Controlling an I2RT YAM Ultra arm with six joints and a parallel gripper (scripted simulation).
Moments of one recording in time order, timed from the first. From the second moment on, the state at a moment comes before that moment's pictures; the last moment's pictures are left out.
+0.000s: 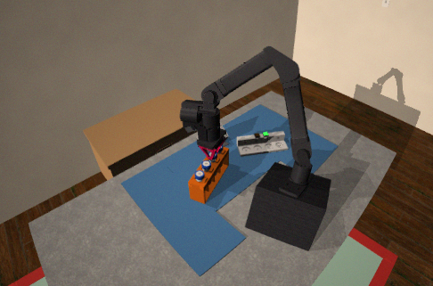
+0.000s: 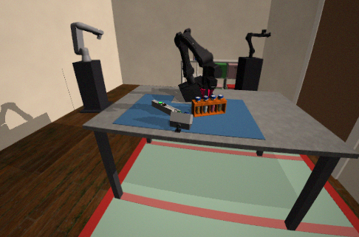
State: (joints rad) arm 0.37 1.96 1.20 -0.91 0.36 0.26
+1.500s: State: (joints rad) arm 0.36 1.96 1.20 -0.90 0.36 -0.33
